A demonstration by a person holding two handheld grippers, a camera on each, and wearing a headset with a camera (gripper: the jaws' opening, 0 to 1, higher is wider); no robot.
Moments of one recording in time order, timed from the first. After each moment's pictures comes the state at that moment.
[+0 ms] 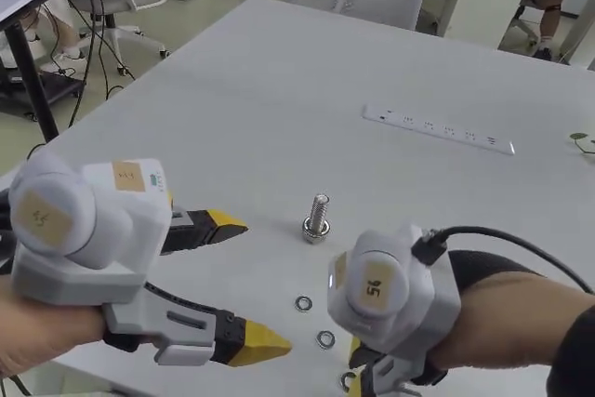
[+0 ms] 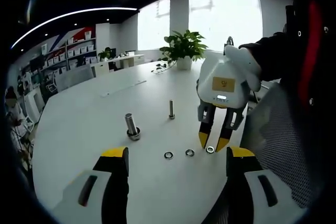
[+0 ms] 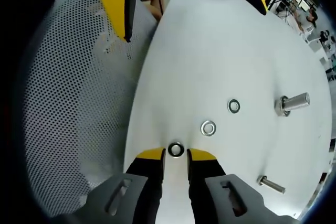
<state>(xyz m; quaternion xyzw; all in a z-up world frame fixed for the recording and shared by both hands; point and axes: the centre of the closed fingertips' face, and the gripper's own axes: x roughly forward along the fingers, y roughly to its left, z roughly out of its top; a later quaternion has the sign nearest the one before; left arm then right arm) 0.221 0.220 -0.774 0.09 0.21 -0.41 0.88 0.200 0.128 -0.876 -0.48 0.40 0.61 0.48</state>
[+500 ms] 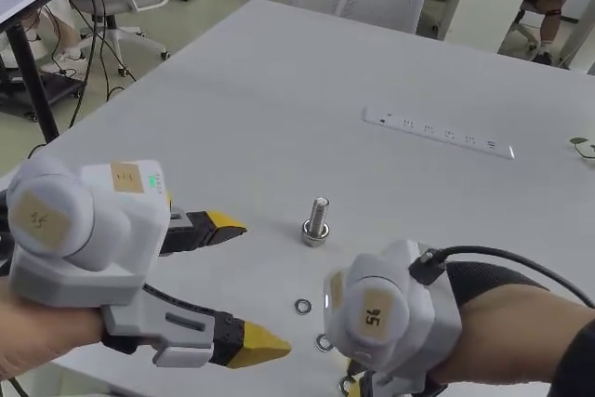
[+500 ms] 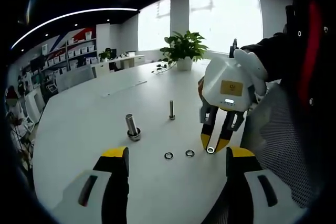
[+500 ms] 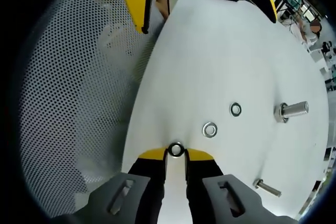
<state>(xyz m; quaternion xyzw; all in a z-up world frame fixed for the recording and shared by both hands) 0.221 0.220 -0.772 0.09 0.21 -0.41 0.88 0.201 0.127 -0.876 -0.50 0.37 0.62 0.47</state>
